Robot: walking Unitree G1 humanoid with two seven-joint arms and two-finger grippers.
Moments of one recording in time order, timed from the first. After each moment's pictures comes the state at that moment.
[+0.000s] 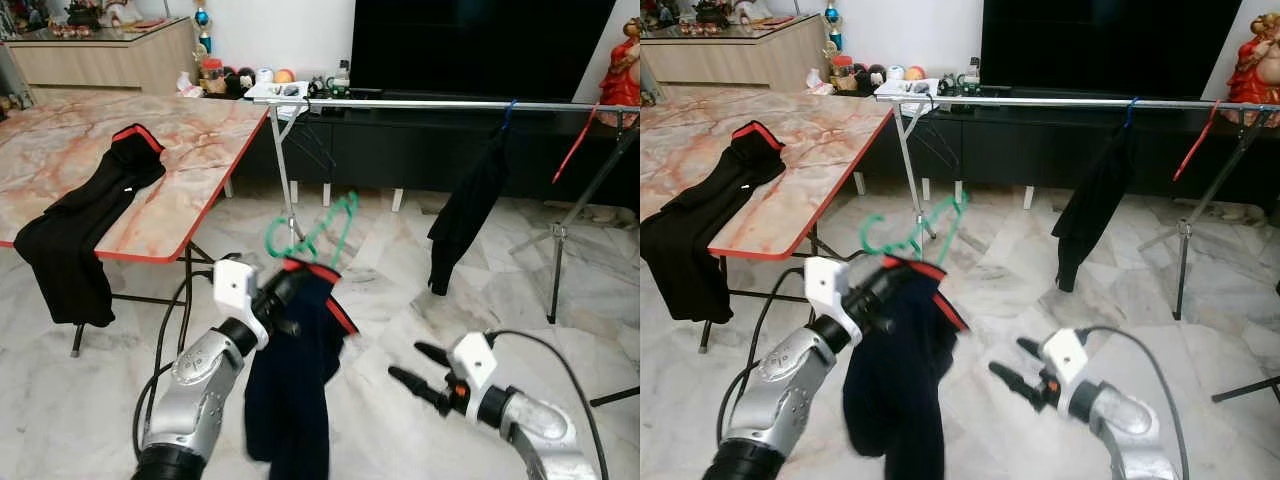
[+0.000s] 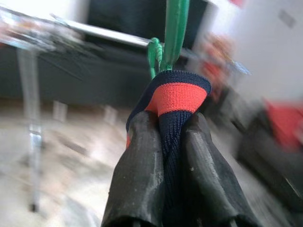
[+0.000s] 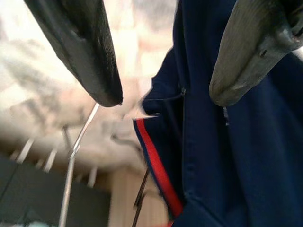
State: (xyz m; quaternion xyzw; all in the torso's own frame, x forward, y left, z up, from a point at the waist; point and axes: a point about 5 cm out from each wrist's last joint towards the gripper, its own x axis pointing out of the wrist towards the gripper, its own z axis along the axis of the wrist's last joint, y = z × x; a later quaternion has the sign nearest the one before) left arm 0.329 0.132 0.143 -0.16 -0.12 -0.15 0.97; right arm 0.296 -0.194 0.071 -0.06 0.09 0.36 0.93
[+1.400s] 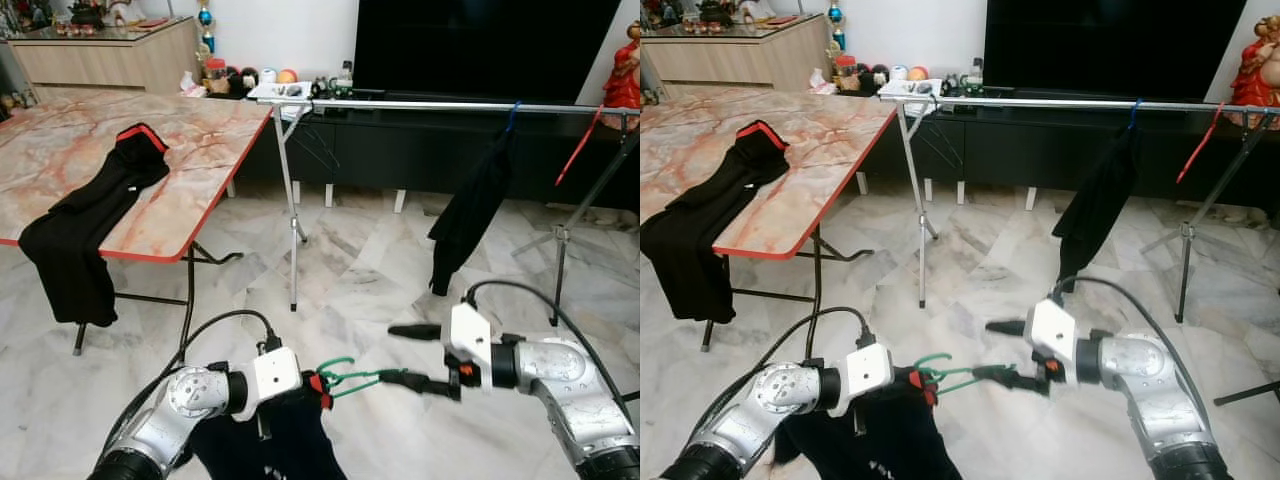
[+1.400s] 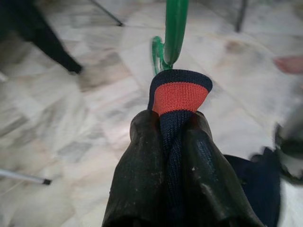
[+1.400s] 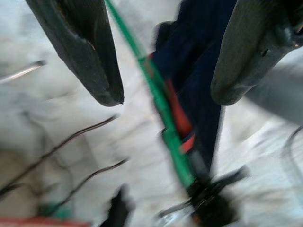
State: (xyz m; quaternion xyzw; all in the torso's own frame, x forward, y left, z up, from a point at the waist) left arm 0.286 0.119 0.075 0.29 0.07 -0.57 0.76; right arm 0.292 -0.183 0.116 -0.20 0.14 0.62 0.74
